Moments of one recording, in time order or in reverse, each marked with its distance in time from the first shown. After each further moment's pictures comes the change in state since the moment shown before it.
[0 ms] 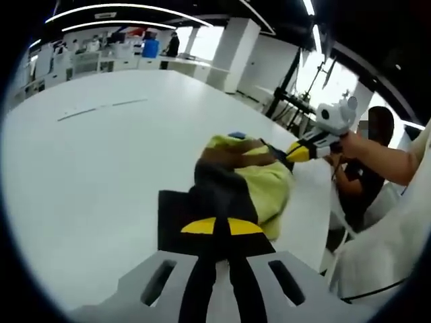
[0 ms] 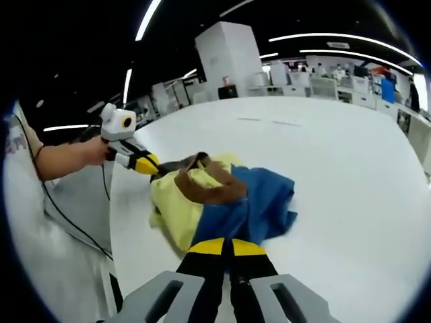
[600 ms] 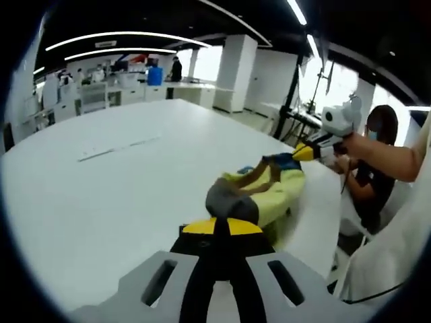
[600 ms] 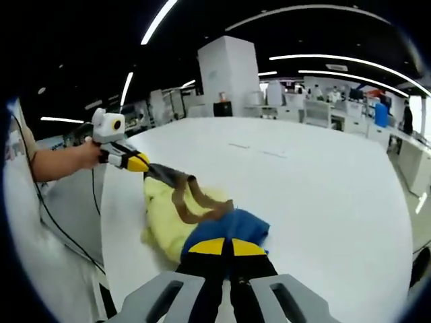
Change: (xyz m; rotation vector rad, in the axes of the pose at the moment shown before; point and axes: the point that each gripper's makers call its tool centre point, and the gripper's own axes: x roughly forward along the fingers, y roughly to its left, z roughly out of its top) left arm -0.030 0.011 0.055 0.116 -0.123 0.098; right arm -0.020 -0.017 0.058 -0.092 -0.099 -0.081
